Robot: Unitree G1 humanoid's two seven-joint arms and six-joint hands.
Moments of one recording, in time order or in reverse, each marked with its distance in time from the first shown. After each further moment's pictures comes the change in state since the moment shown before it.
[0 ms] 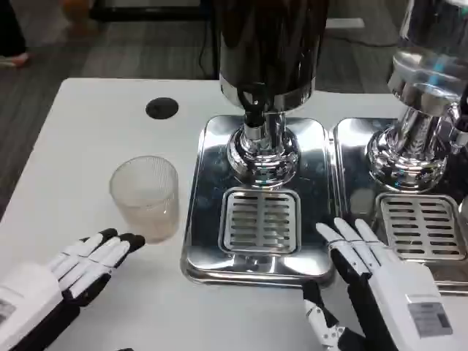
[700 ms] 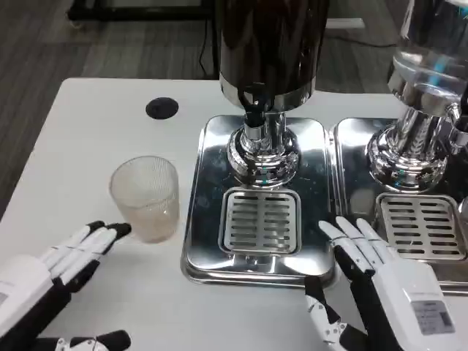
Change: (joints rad) left arm -0.045 -0.021 -0.005 0.081 -0.111 -0.004 -0.080; right arm -0.003 0.008 -0.004 0.000 0.024 0.000 0.000
